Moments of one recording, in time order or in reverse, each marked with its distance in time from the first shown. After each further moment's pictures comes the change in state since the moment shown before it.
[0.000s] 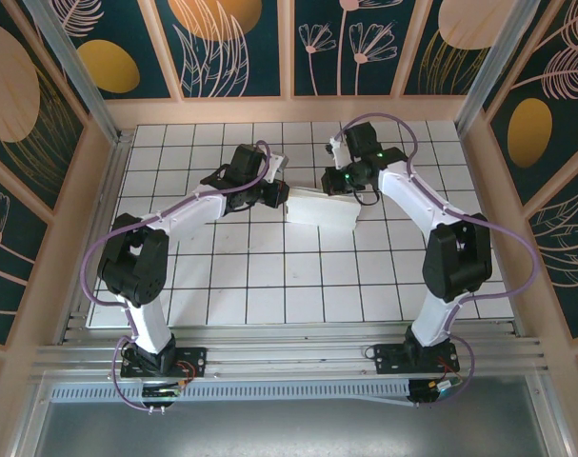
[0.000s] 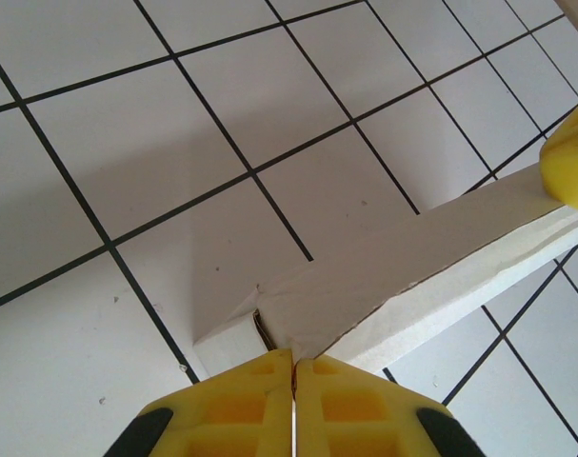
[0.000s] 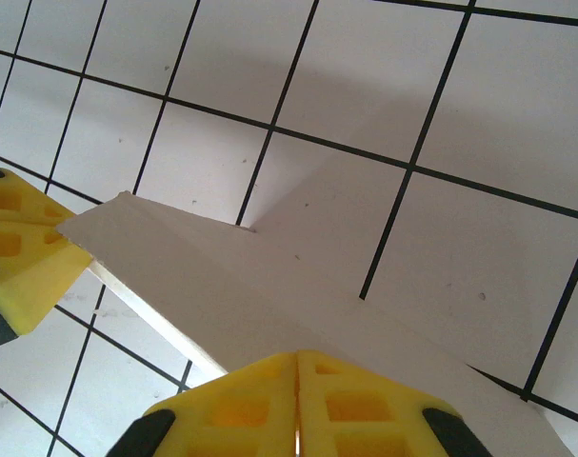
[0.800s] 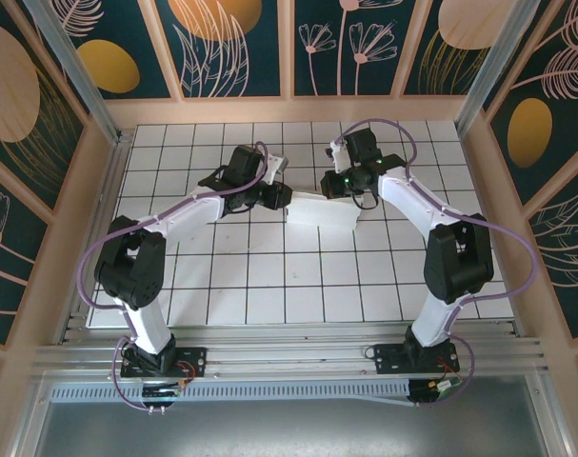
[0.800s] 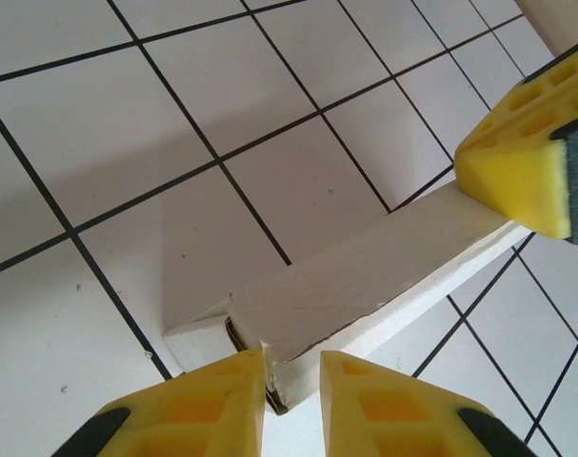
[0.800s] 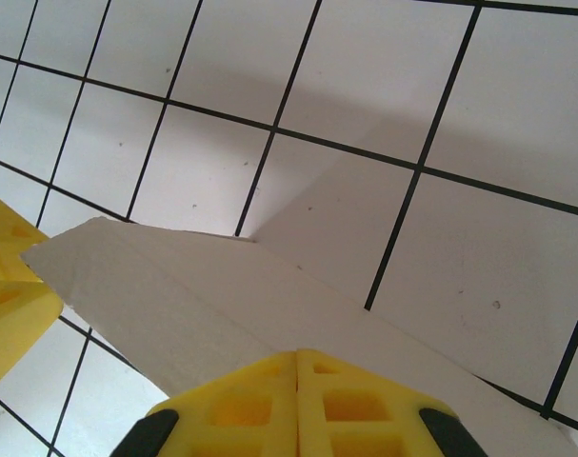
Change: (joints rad) left arm 0.001 -0.032 -0.027 0.005 0.064 -0.024; right arm 0.000 -0.013 -0.074 0.087 -0.014 0.019
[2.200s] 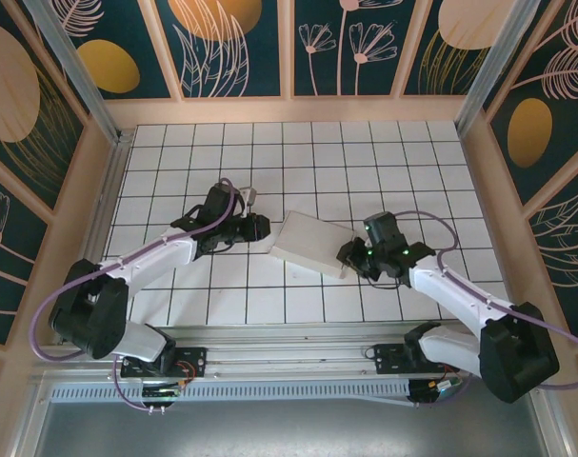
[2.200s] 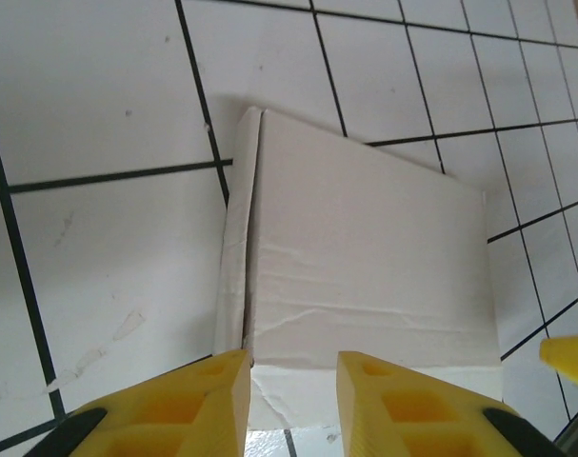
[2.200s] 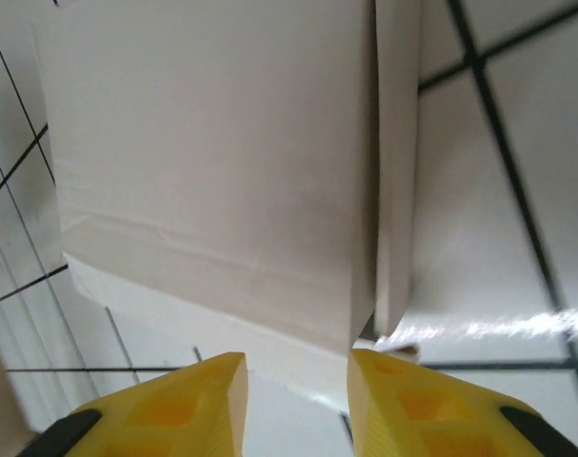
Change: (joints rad) left arm -0.012 -0.338 -0.449 0.065 -0.097 -0.348; right arm 0.119 -0.628 -0.831 0.198 0.059 0.865
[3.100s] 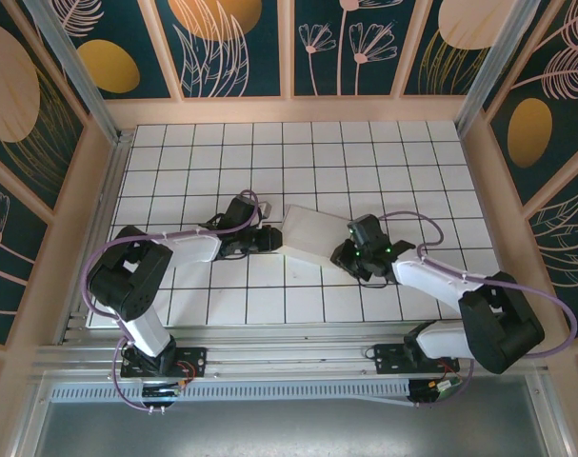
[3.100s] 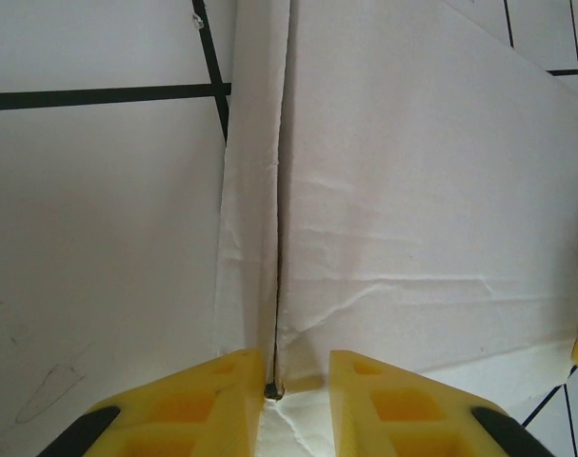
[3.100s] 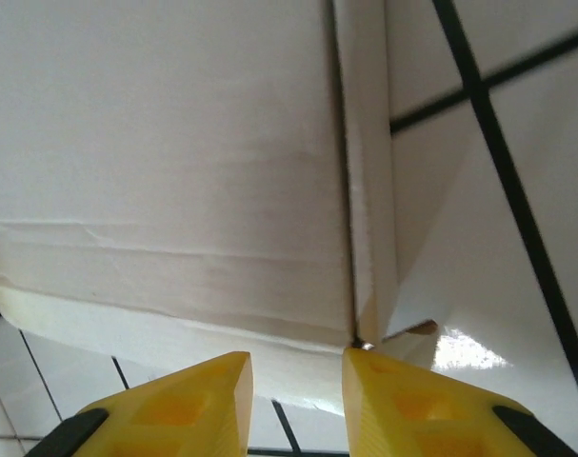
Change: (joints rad) left arm -0.048 0.263 -0.032 0.227 0.036 -0.040; right arm 0.059 0.169 0.014 0.106 0.151 -0.002
